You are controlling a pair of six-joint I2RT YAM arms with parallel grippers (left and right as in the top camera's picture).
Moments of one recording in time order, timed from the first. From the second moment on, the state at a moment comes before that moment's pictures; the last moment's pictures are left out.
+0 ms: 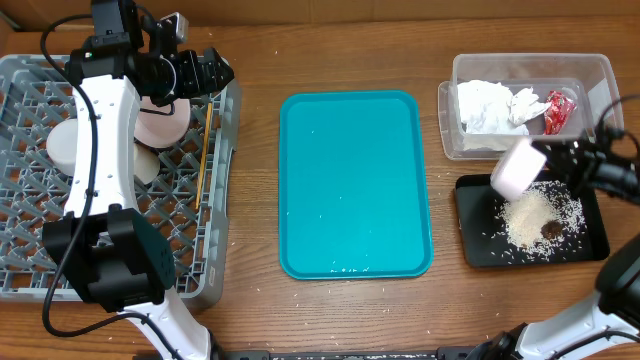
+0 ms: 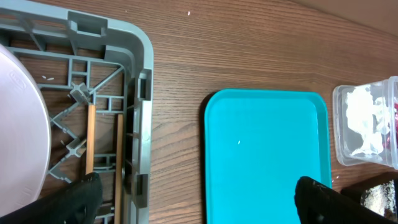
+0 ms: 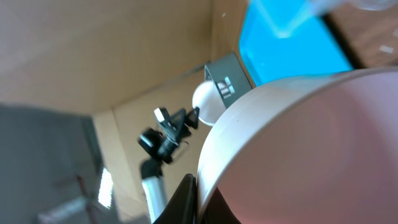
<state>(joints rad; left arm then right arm) 0.16 1.96 1.88 -0.99 0.49 -0.07 -0.61 1.89 1.46 -1.64 -1.36 -0.22</state>
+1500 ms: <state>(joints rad) 0.16 1.96 1.89 -1.00 0.49 -0.09 0.65 2.14 1.90 -1.06 0.04 0.57</state>
